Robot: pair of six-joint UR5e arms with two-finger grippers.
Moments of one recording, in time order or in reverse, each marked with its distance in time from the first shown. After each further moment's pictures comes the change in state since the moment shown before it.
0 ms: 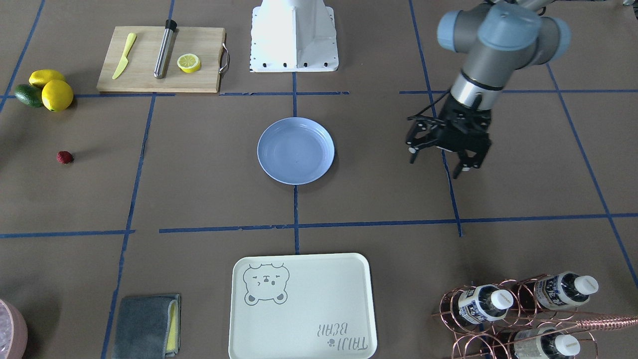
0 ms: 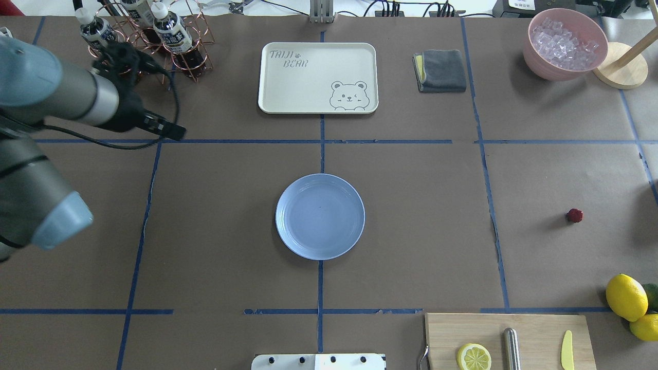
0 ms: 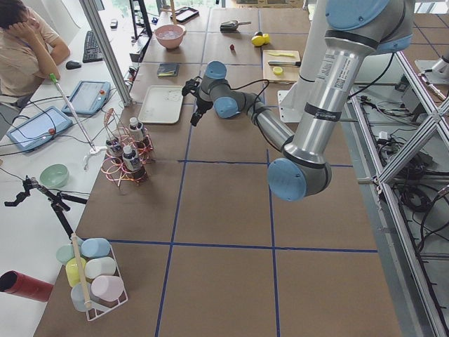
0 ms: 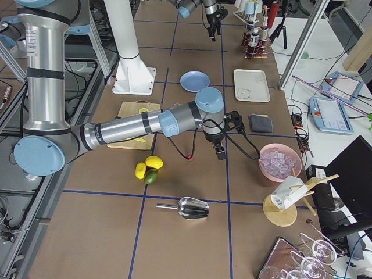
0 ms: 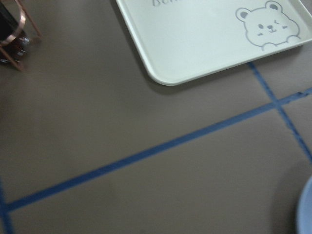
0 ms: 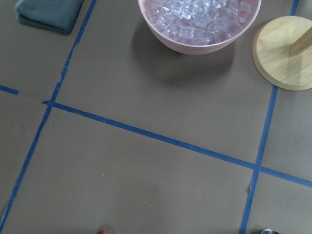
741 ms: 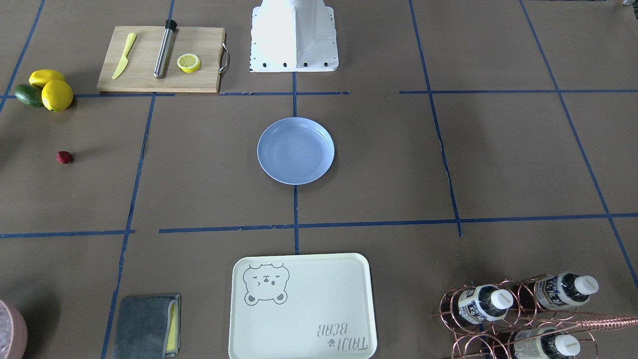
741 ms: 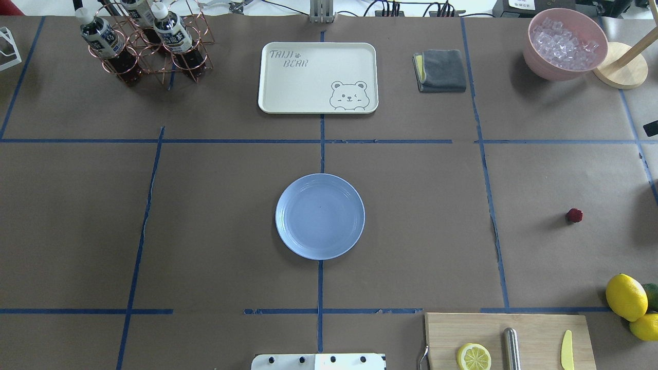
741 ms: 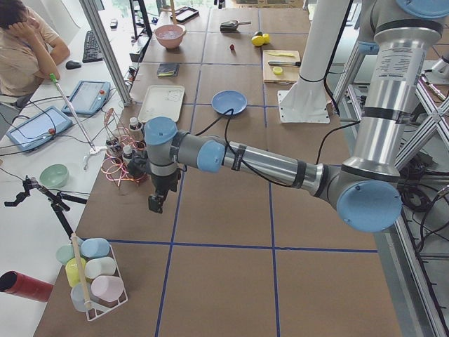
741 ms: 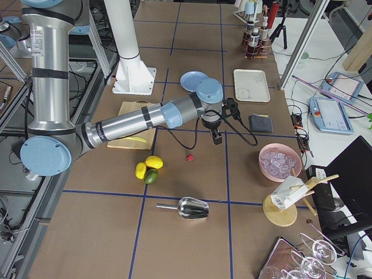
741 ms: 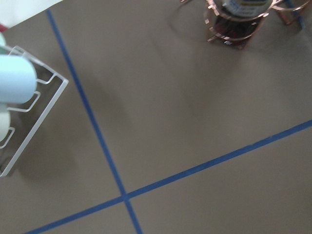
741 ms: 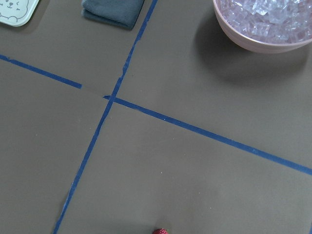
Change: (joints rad) left arm -0.627 0.190 0.231 0.313 -0.252 0.682; right arm -0.082 0.004 0.058 0.000 0.090 0.058
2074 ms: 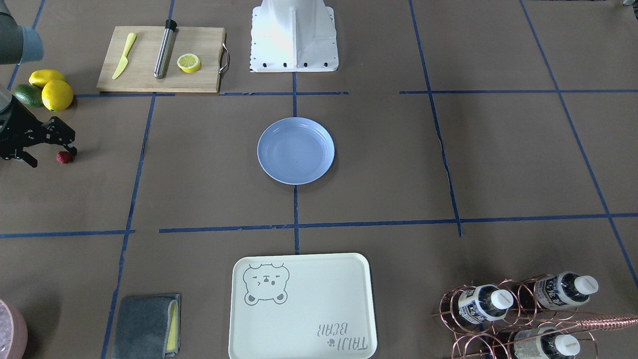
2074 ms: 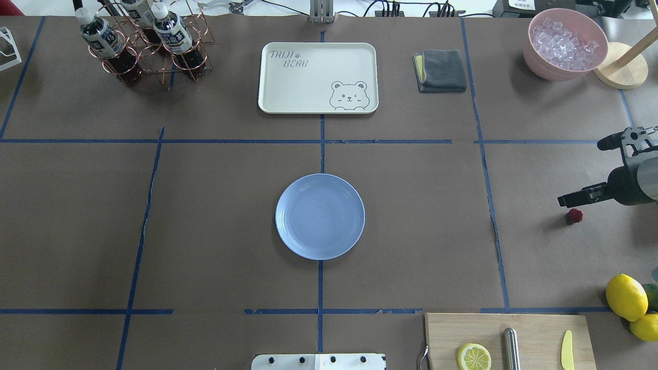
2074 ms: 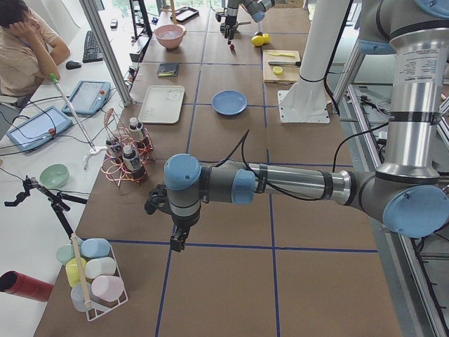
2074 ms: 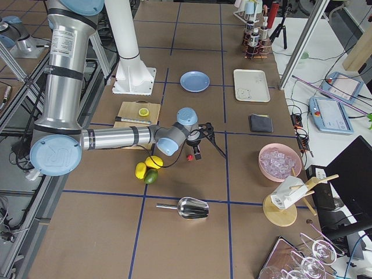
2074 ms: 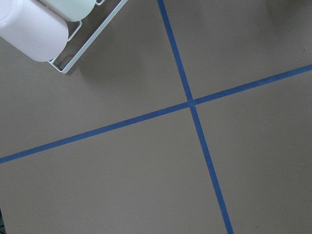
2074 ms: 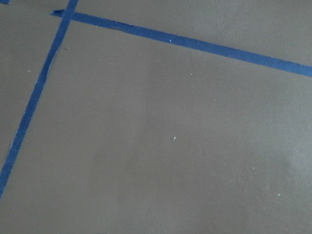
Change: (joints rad) left arm -0.072 0.100 -0.030 0.011 -0.049 0.120; right arm -0.473 -0.132 -0.230 0.640 -0.391 0.543
